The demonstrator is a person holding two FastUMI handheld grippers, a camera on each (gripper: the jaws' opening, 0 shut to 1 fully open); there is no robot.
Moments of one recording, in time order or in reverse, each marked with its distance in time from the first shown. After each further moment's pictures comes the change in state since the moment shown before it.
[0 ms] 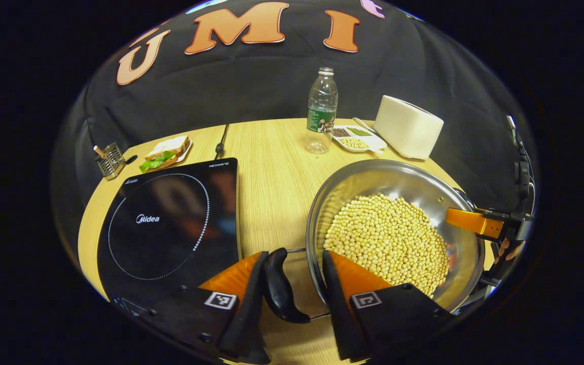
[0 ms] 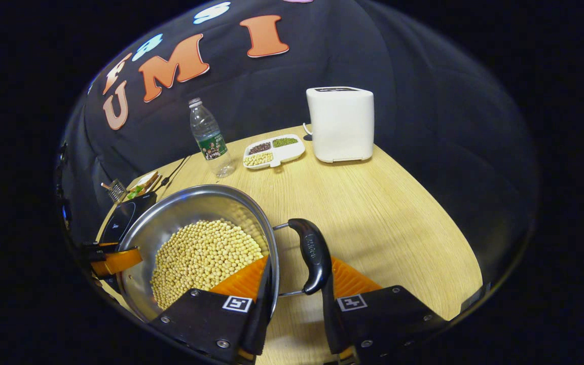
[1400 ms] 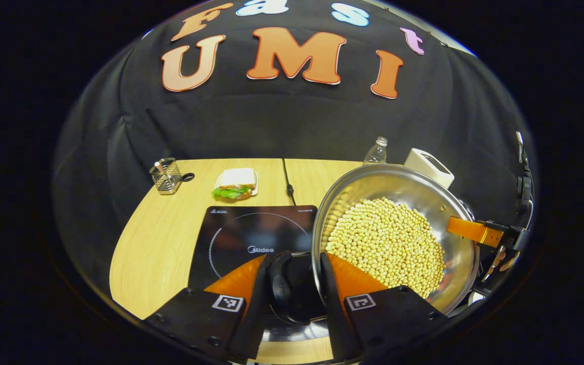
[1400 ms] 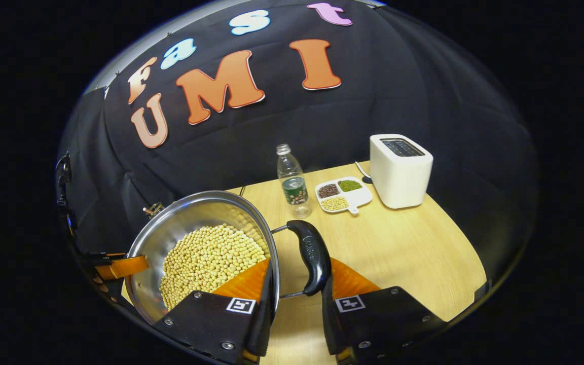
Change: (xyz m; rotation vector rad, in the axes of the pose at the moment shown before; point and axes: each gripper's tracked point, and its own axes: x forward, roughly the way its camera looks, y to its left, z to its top) left arm -0.133 0.155 0.077 -0.114 -0.113 0.074; right arm -0.088 0.180 0.088 -0.034 -0.117 0.120
